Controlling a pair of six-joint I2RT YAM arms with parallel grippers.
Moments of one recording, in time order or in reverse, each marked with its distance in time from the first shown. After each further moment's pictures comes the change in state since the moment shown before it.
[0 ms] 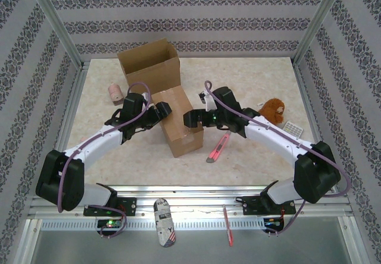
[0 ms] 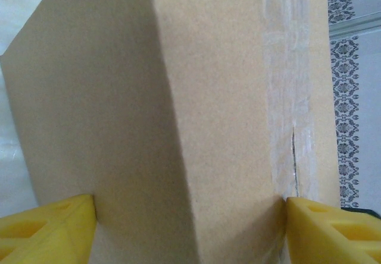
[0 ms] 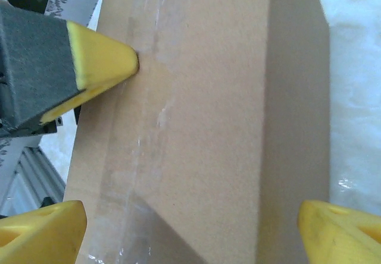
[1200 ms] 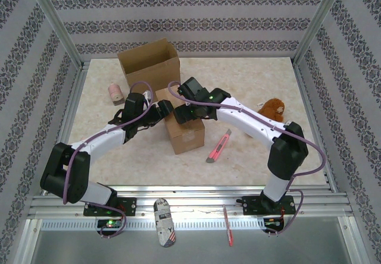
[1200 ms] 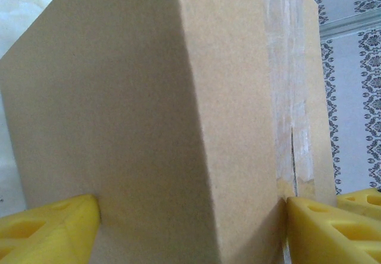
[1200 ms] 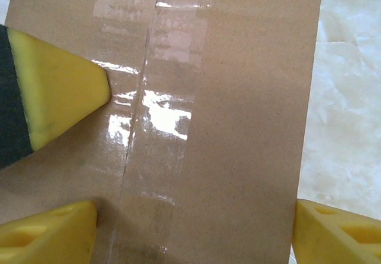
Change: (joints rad) left arm 0.006 0.069 -0.024 0.167 0.043 -0.012; right arm 0.163 0.320 0.507 -0.484 0.494 -0.201
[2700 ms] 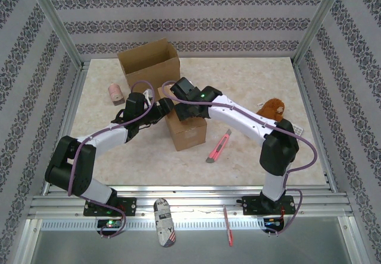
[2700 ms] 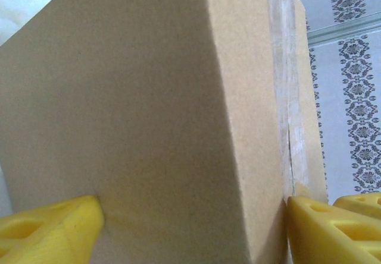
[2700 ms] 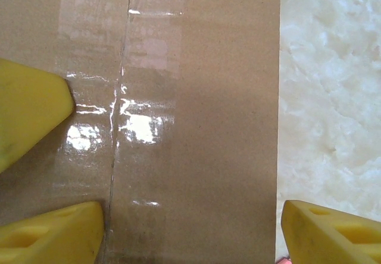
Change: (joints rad) left arm 0.011 0.073 -0.013 0.144 0.029 -0.026; right arm 0.033 0.088 0.107 -0.087 0.215 0.034
